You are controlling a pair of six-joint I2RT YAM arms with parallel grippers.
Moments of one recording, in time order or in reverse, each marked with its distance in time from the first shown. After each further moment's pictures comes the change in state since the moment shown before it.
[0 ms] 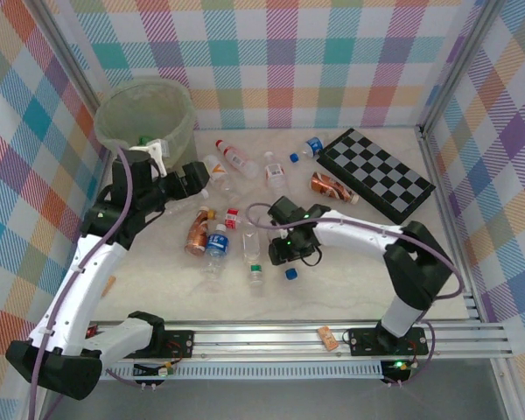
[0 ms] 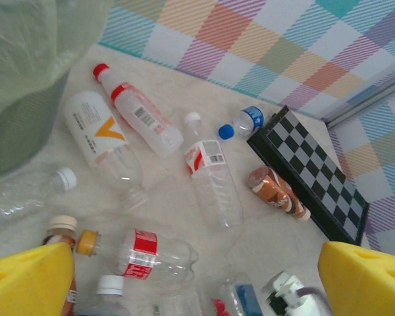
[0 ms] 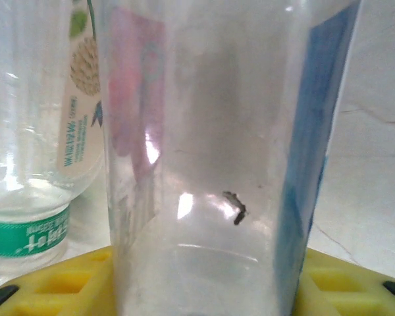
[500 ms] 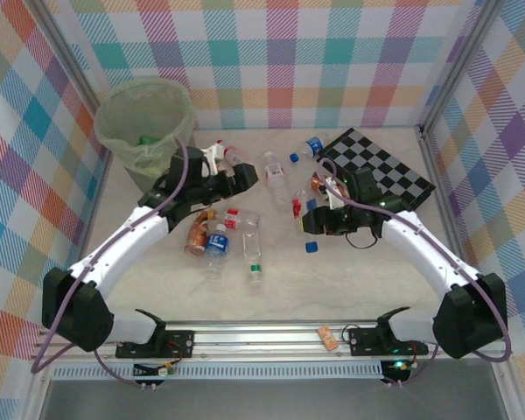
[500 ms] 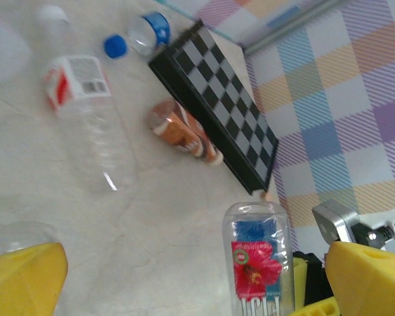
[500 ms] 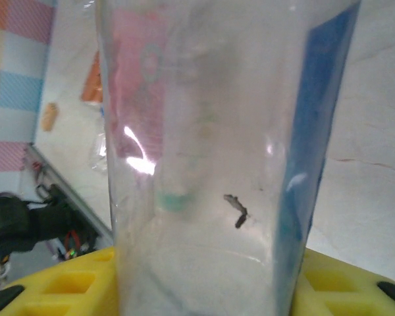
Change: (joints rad) left arm -0.196 0.307 -0.068 0.373 0.241 -0.219; right arm -0.403 -0.372 -0.115 0.042 -0.523 -0.143
